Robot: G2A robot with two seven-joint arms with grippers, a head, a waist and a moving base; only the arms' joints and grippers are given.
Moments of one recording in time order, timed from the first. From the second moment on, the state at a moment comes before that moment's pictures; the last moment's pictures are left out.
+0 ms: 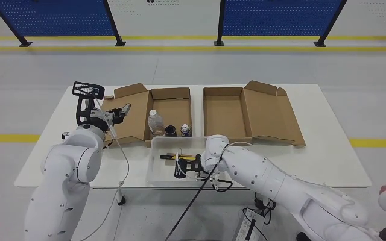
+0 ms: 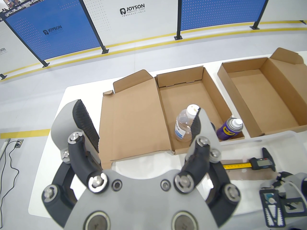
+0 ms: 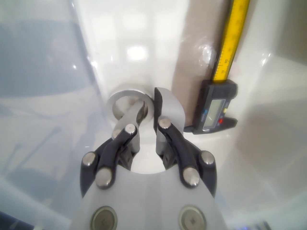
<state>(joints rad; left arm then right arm) 1.34 -1.08 -1.54 -2.07 1.24 0.12 -0.83 -0.60 -1.35 0.29 -1.24 -0.84 -0.55 1.20</state>
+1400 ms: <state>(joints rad) 1.34 -1.08 -1.54 -2.07 1.24 0.12 -0.83 -1.04 -1.13 0.99 -1.63 -0.58 -0.68 0.68</state>
